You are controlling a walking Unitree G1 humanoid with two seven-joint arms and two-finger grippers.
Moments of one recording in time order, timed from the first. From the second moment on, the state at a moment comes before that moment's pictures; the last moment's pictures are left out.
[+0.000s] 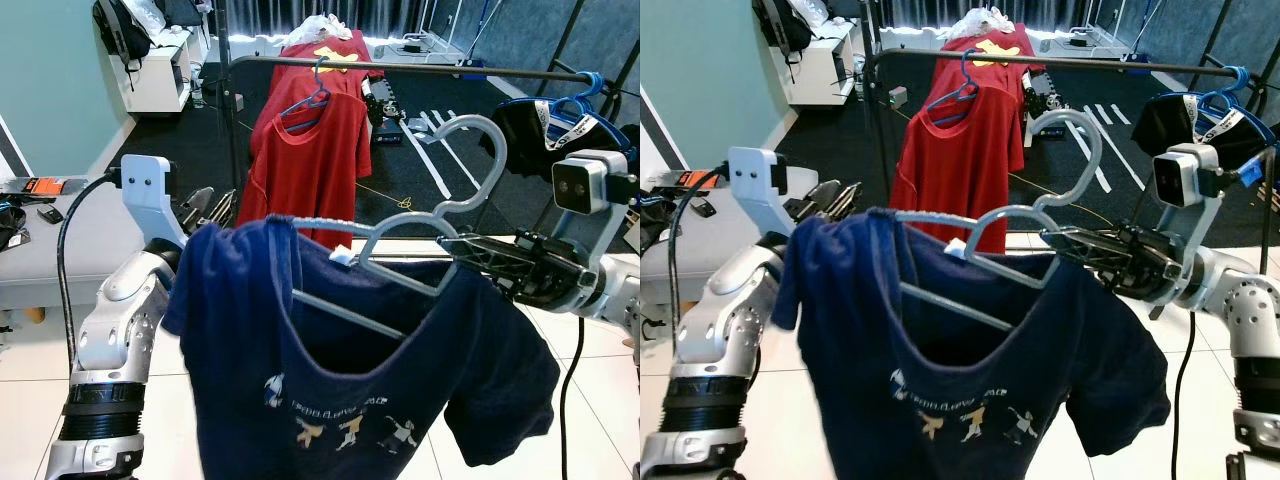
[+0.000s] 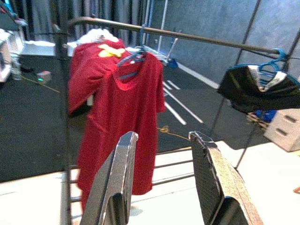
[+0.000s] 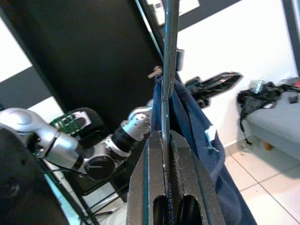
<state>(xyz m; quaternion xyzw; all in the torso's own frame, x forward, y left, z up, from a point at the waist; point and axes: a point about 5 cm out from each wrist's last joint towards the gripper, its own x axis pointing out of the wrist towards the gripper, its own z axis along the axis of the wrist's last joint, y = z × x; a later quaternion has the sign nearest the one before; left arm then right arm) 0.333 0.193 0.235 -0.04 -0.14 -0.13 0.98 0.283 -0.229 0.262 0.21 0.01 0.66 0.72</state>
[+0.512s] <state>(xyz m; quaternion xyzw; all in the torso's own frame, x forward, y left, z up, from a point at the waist) 0.326 0.199 0.241 -0.03 -0.15 -0.16 0.97 0.298 -0.240 0.253 0.15 0.02 0.58 0.80</state>
